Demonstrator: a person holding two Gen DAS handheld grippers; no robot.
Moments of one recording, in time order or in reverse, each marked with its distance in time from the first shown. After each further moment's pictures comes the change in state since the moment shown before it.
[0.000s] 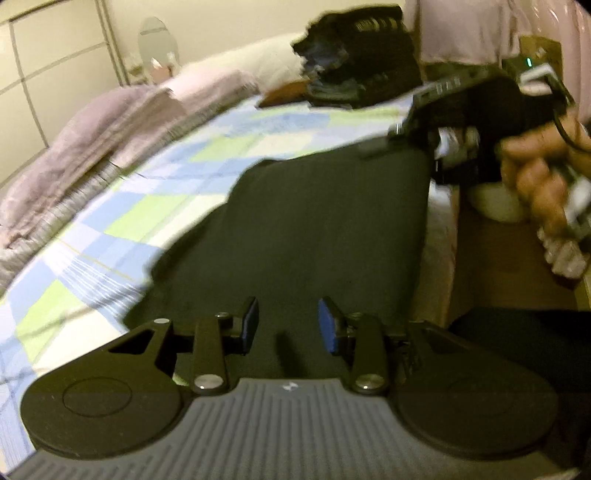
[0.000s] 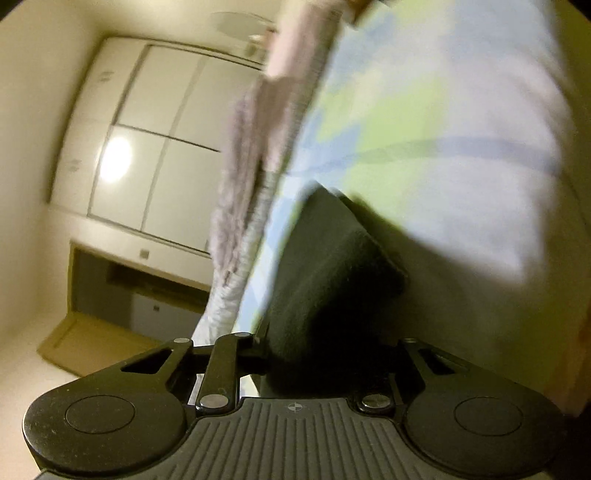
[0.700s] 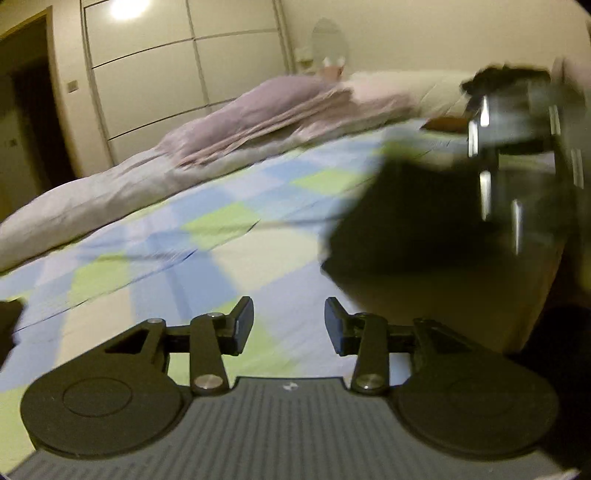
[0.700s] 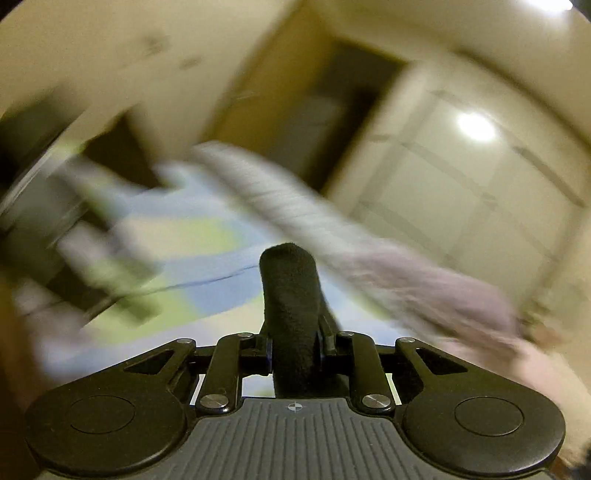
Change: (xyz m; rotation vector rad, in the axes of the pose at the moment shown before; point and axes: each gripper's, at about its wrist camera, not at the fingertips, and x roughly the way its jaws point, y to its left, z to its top) left arm -0.144 0.073 -0.111 -0.315 0.011 0.398; right arm 0.062 0.195 -0.239 -1.855 0.244 0.132
